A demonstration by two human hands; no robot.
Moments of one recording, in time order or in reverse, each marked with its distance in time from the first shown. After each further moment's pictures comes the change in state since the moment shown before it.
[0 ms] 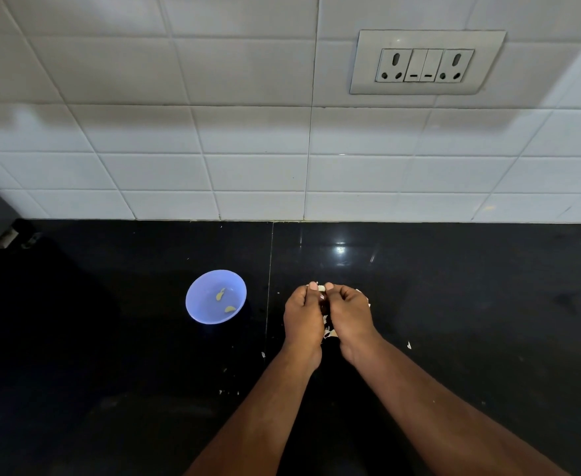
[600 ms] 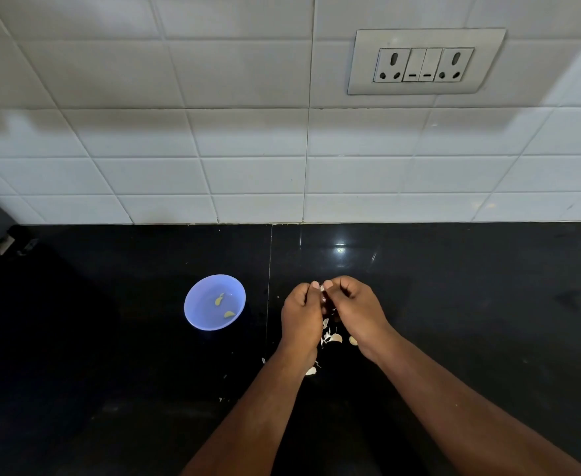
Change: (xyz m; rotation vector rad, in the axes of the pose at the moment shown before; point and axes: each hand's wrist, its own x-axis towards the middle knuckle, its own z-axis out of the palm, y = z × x) left_hand 0.006 0.009 -0.005 0.120 -0.036 0.101; right_hand 0.006 -0.020 -0.022 -0.275 -0.156 -0.217
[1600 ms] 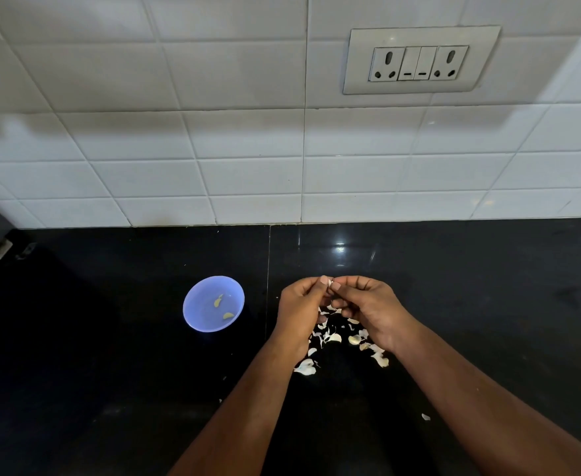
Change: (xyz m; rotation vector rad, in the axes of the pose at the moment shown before) left_hand 0.006 0.015 -0.010 0.061 -0.162 0.002; right_hand 0.017 0.006 -0.032 0.357 -0.108 0.180
